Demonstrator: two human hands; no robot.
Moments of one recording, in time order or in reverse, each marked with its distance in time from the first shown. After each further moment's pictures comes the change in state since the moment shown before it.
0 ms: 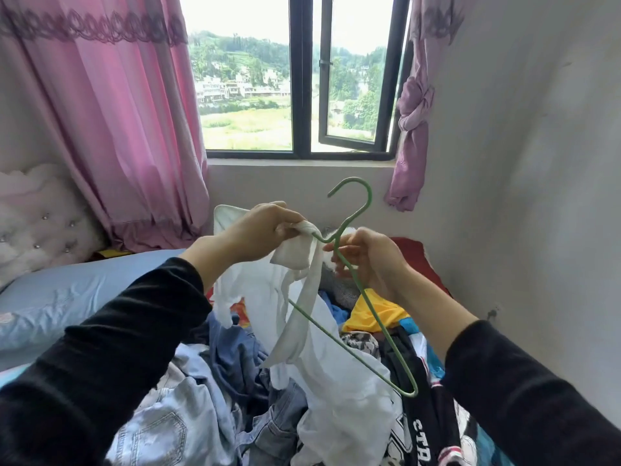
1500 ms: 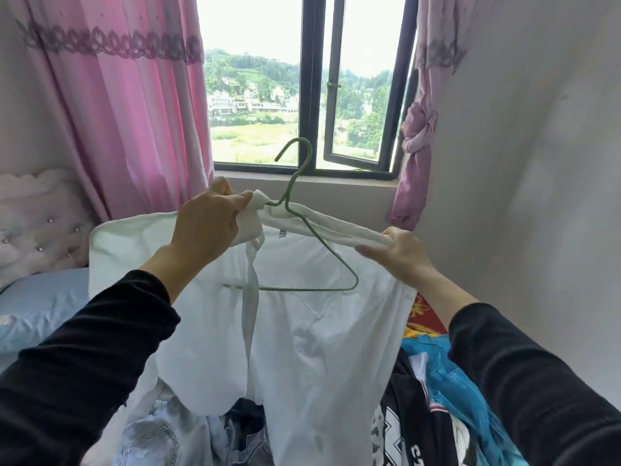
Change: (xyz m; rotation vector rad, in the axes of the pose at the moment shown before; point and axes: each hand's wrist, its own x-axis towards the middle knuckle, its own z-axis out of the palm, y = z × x) left_hand -0.031 -0.039 -0.043 0.372 0.559 -0.022; right_hand 0.033 -0.020 -0.055 -0.944 0.430 -0.231
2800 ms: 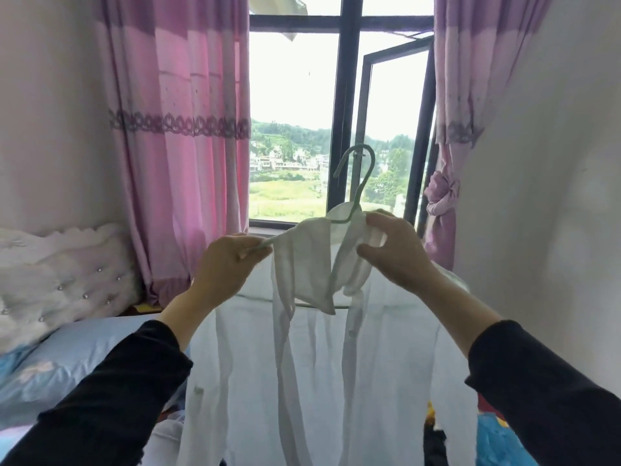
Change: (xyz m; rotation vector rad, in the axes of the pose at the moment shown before) left_hand 0.003 -0.054 -0.057 -0.445 0.055 -0.198; right_hand -0.017 -0.180 -0.016 0.087 0.135 -0.582
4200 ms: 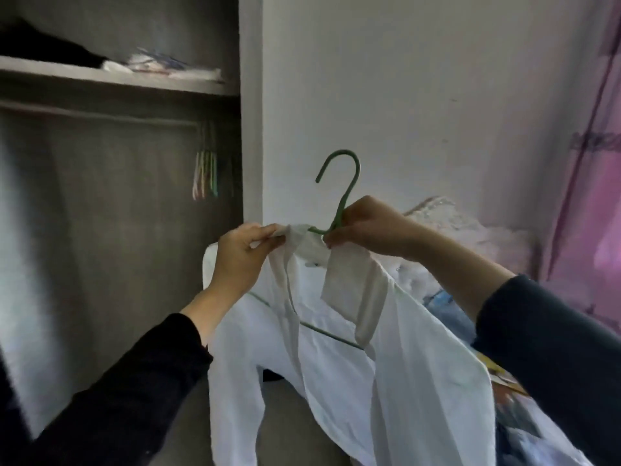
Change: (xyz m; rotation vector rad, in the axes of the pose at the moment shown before) left_hand -0.577 0.255 -0.553 0.615 0.794 -0.446; right_hand -0.299 -0.662 0.091 0.710 -1.068 -0.682
